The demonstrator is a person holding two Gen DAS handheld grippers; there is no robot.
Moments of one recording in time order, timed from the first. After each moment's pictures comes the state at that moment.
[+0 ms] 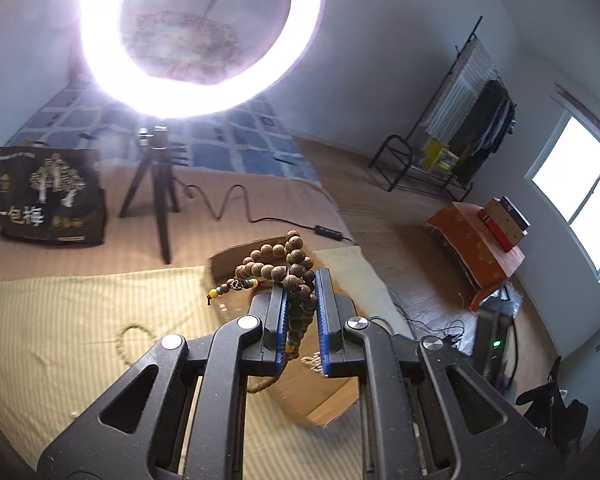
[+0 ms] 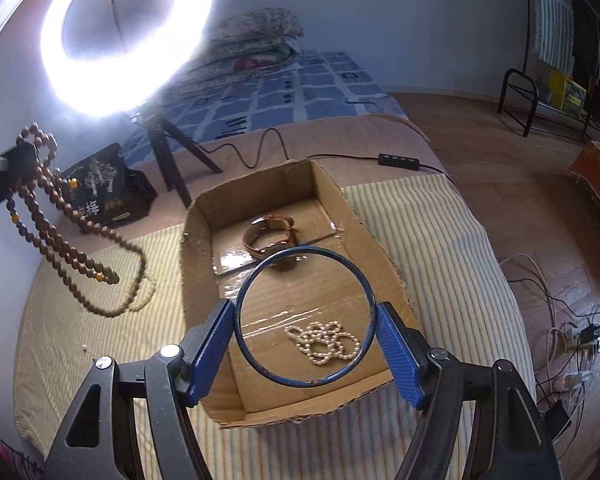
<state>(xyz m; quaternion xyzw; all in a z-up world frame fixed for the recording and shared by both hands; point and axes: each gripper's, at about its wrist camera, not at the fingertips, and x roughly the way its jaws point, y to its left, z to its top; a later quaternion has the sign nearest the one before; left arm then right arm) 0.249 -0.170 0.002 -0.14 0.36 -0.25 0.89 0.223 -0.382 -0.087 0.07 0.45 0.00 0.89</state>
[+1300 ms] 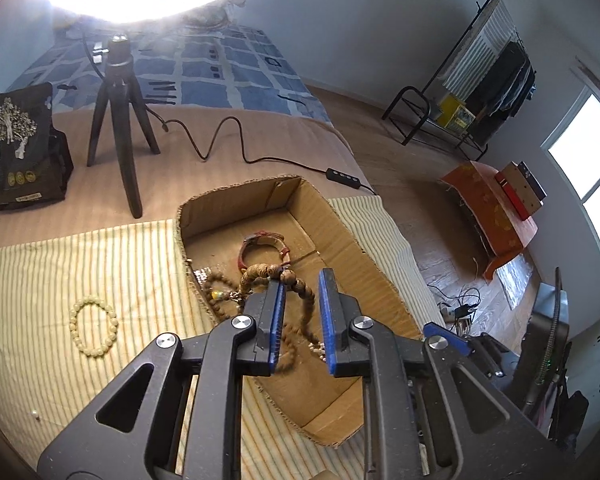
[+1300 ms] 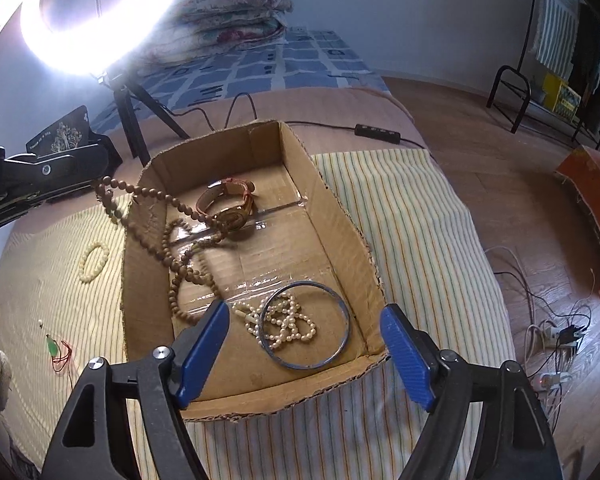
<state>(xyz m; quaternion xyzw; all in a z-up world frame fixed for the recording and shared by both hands) 0.287 -0.220 -0.068 -0.12 0.44 -0.24 0.86 0.225 -0.394 -0.115 0.02 0.48 -0.02 0.87</state>
